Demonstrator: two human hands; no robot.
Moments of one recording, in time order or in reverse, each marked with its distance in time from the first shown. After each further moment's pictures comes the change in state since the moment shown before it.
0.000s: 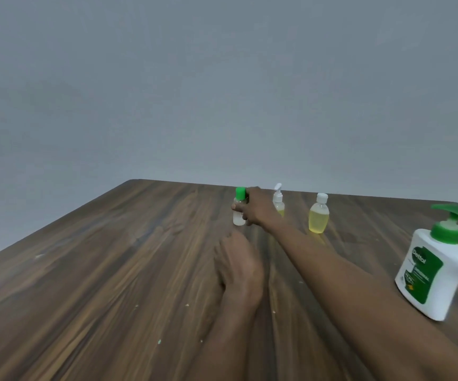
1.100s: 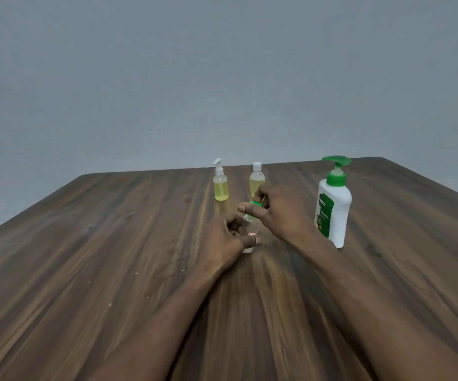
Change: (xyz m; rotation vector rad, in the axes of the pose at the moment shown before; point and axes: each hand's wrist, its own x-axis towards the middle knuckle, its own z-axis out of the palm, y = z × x) left_hand -0.063 0.016 0.023 -0.433 -0.396 0.316; right_hand -0.179 0.057 -0.121 -0.228 0.288 -0.164
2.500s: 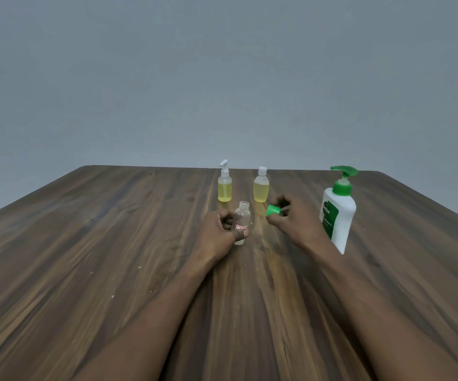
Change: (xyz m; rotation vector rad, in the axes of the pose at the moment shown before) left_hand 0.014 -0.010 -0.019 -0.068 0.014 -0.020; right_hand -0.008 0.019 -0.002 0.164 -0.014 0.201
